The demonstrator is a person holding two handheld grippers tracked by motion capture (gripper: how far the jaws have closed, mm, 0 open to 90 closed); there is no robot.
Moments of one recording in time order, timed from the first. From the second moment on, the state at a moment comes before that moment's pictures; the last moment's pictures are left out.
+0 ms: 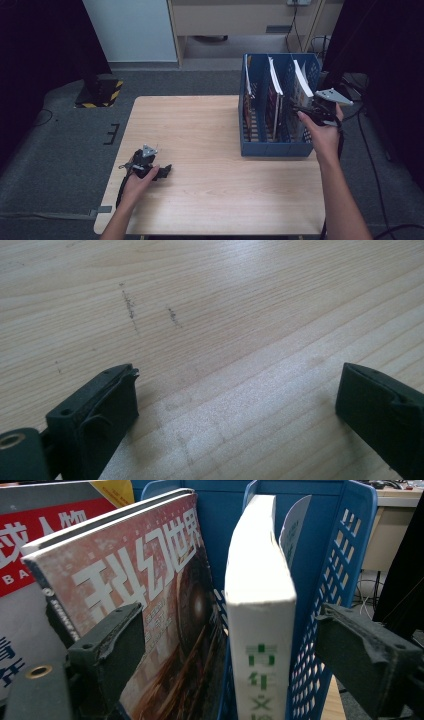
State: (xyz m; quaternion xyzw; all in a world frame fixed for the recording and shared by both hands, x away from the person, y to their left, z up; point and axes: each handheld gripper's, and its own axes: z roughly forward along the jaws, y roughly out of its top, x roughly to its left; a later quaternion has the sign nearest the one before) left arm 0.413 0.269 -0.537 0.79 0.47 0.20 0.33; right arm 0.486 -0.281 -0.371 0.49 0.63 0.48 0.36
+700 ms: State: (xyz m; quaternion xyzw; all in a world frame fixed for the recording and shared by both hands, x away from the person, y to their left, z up) left arm 0.413 0.268 -0.537 0.79 0.47 0.20 0.33; right arm 0.460 -0.283 -0.381 0.49 0.63 0.49 0.35
